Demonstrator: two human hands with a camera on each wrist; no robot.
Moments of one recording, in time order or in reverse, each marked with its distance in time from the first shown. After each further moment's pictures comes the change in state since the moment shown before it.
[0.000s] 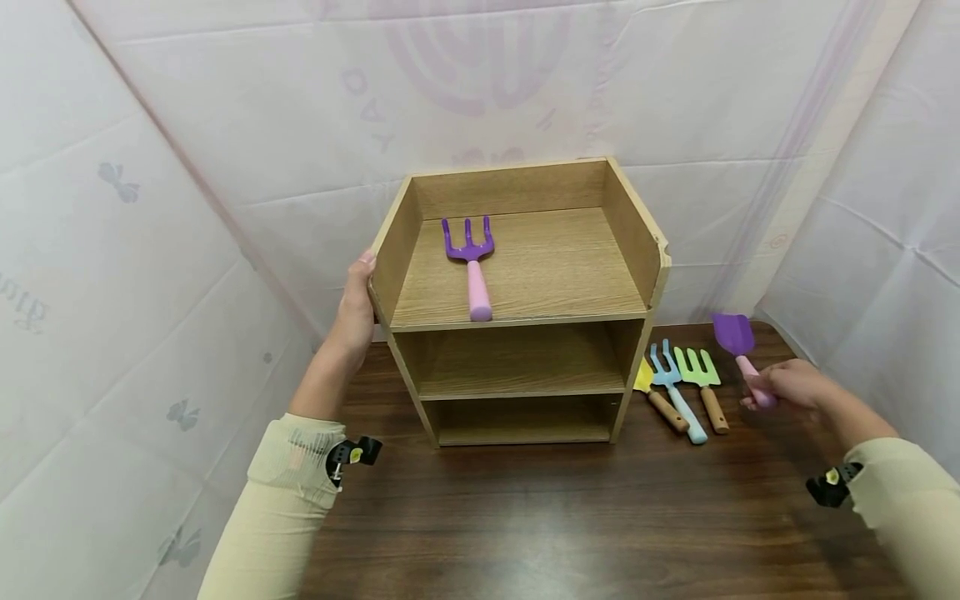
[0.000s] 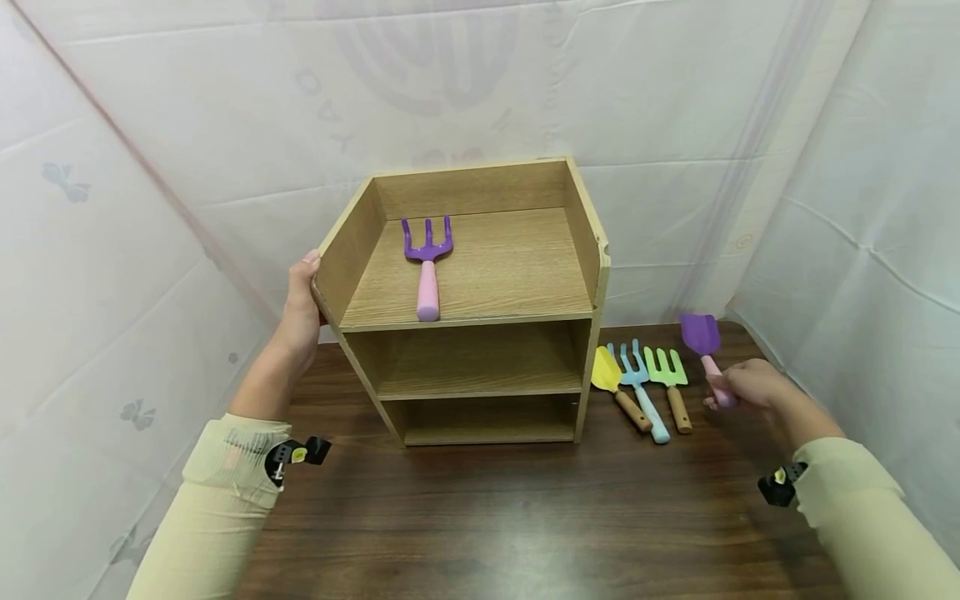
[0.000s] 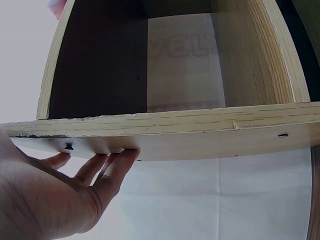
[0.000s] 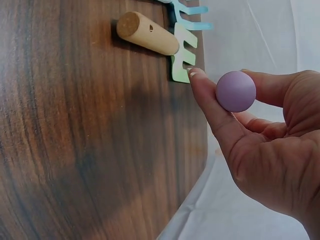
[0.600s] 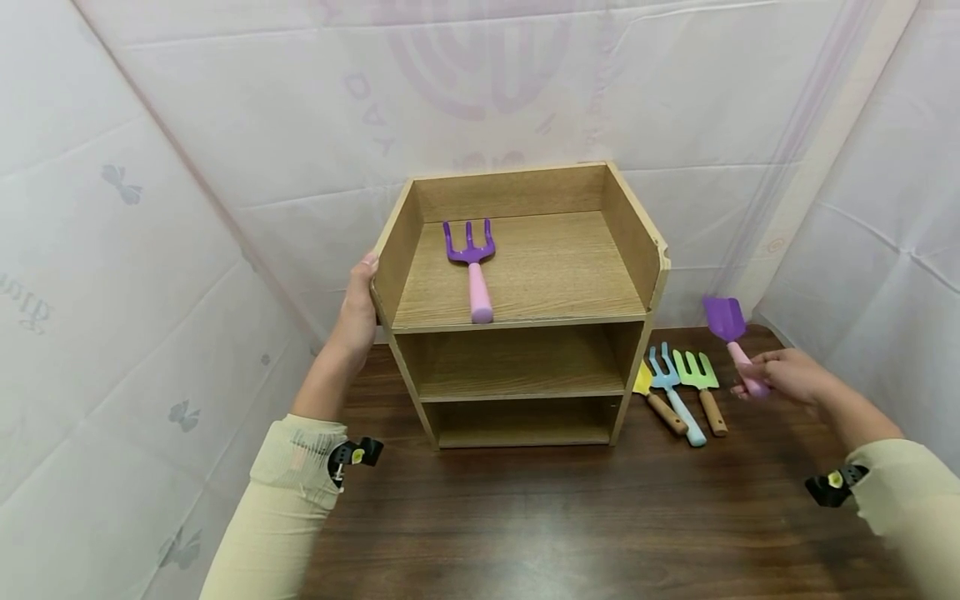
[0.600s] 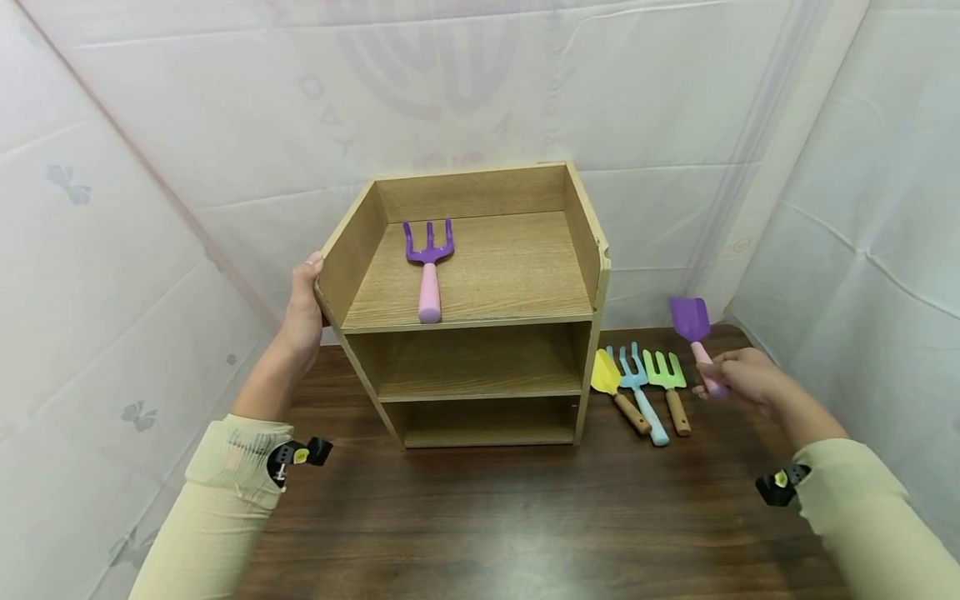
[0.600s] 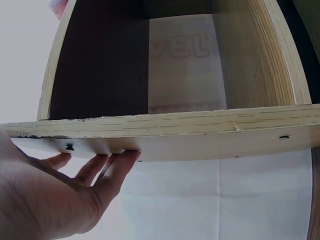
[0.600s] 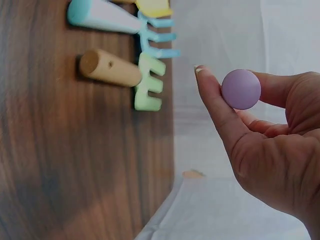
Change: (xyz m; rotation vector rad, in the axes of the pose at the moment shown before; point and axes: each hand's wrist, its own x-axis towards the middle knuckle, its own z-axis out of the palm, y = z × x) left_hand -0.001 0.001 0.000 0.004 -0.007 -0.003; right_hand -0.017 -0.033 0.007 0.044 0.003 -0.059
